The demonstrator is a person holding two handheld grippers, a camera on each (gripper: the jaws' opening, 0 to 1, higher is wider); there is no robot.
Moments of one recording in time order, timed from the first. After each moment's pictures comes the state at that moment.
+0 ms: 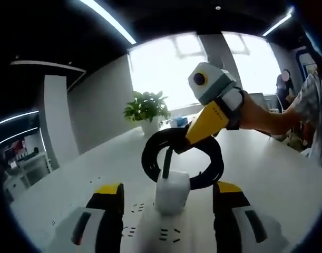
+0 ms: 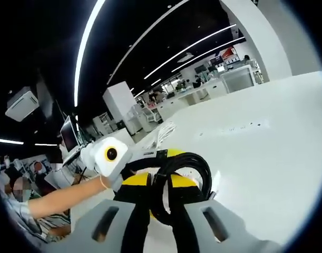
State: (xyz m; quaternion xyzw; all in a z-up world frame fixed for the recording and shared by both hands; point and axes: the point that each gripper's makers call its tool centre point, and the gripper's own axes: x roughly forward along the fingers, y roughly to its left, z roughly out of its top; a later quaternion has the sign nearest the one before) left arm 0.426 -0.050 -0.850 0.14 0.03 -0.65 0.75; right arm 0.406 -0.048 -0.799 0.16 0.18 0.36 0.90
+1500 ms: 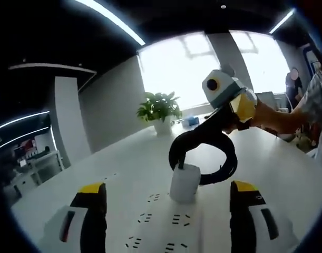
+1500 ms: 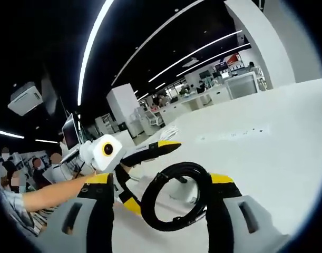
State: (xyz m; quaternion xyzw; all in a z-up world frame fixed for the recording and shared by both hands) left arm 0.437 -0.020 -0.840 0.14 0.03 -0.61 0.78; right arm 0.398 -0.046 -0.798 0.15 0.14 0.36 0.91
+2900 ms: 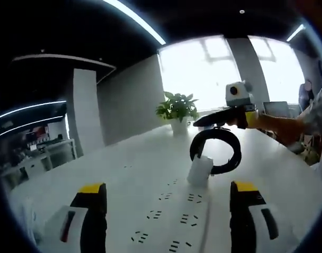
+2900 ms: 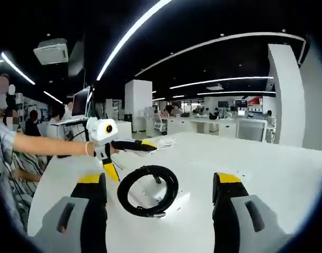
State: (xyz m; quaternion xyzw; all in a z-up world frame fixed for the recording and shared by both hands) left arm 0.454 0.036 -0.836 0.09 0.05 -0.56 0.82; right arm 0.386 -0.087 -0.783 -0.05 0.04 0.40 0.91
